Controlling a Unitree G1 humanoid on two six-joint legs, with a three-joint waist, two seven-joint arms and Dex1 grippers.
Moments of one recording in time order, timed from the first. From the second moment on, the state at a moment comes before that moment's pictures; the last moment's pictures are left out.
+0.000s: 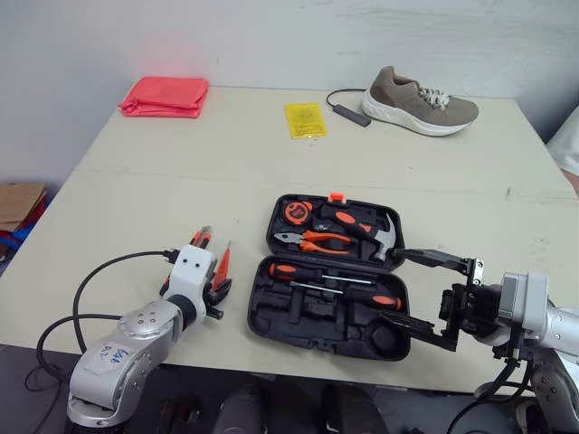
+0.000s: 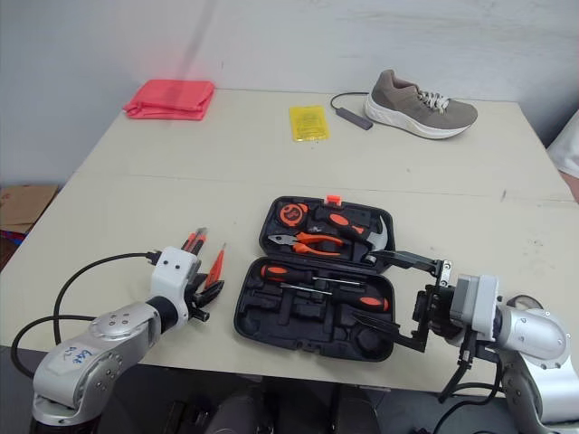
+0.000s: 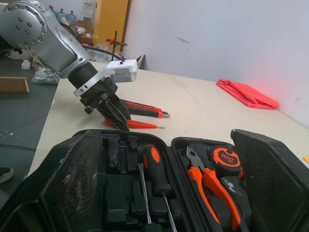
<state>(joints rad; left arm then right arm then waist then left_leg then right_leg) -0.03 0.45 0.05 -0.69 -0.40 1.18 -0.04 0.13 -0.66 -0.26 -0.45 0.64 -0.08 1.17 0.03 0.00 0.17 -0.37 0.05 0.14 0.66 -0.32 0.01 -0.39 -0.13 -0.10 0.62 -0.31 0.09</state>
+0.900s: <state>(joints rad) -0.43 0.84 -0.14 -0.37 -0.37 0.39 -1.12 0.29 -0.66 -0.37 -0.19 0.58 -0.39 1.32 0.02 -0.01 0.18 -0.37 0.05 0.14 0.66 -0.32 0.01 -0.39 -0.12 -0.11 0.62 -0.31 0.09</state>
